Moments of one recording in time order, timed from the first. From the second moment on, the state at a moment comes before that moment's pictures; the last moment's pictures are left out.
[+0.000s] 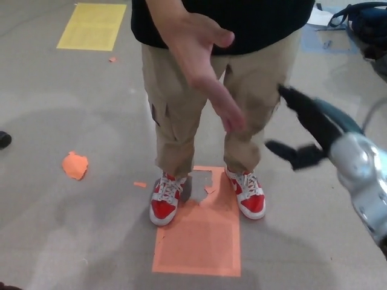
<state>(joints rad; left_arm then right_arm) -0.20 0.63 -0.07 1.18 0.21 -0.27 -0.33 -0.62 -0.37 0.31 0.54 -0.49 0.20 0.12</state>
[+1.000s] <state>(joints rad) -0.20 0.60 -0.06 1.21 0.21 -0.27 -0.31 -0.46 -0.39 0.21 1.35 -0.40 0.16 0.28</state>
